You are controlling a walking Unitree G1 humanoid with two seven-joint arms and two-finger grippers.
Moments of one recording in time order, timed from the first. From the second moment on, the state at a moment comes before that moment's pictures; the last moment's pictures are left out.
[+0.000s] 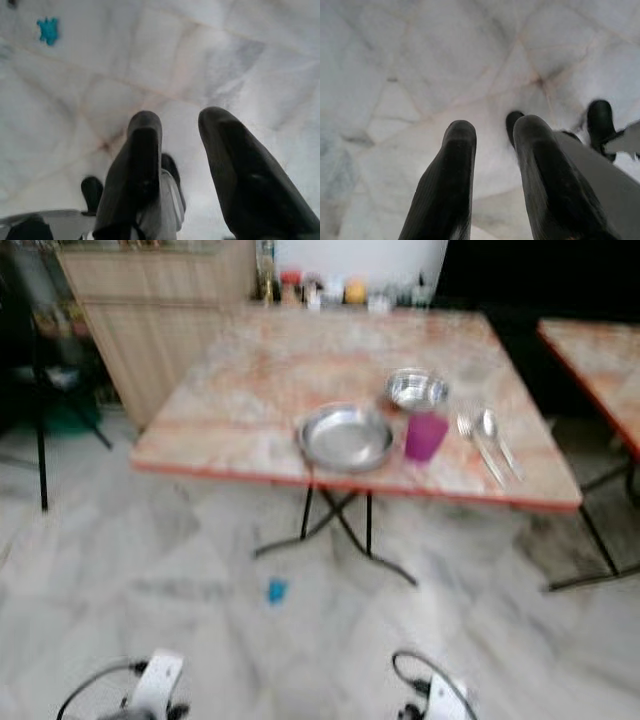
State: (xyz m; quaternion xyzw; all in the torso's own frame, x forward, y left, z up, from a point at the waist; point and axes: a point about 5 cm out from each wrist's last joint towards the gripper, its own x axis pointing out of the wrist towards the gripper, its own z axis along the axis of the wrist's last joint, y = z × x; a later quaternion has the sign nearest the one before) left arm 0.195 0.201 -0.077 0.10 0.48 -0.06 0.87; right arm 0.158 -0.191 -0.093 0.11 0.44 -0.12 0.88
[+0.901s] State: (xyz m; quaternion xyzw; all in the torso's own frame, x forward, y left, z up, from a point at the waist) left arm 0.297 0.216 0.025 0.14 0.13 0.00 0.98; right arm 0.155 -0.196 -0.094 0.11 0.44 -0.13 0.88
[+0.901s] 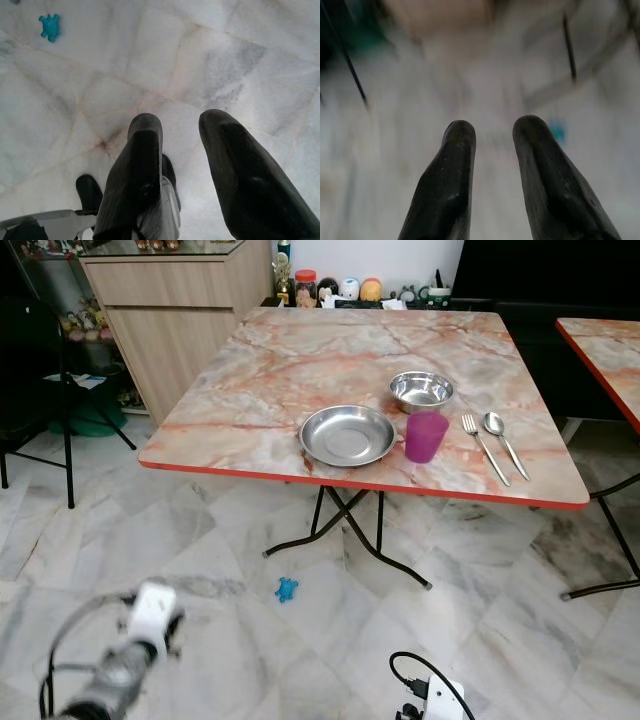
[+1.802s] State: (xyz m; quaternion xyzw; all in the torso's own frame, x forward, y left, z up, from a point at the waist) left arm 0.331 0.137 0.130 0.03 -0.11 -0.13 0.99; right arm 0.156 -0.205 -0.091 0.10 0.43 -0.16 0.88
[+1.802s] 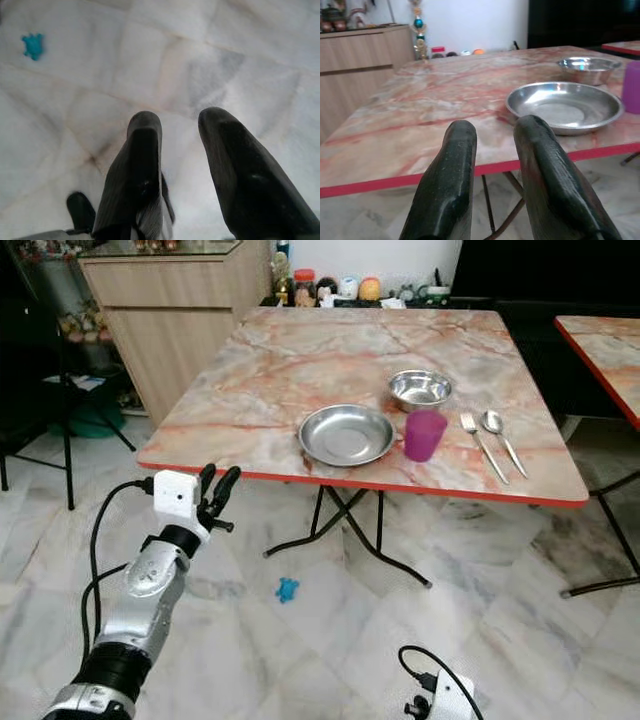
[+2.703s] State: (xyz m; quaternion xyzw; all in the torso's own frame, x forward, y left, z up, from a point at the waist) left arm 0.331 0.138 0.122 0.03 -0.07 -0.13 0.99; right arm 0.158 -0.206 -0.090 0.09 0.42 -0.16 0.89
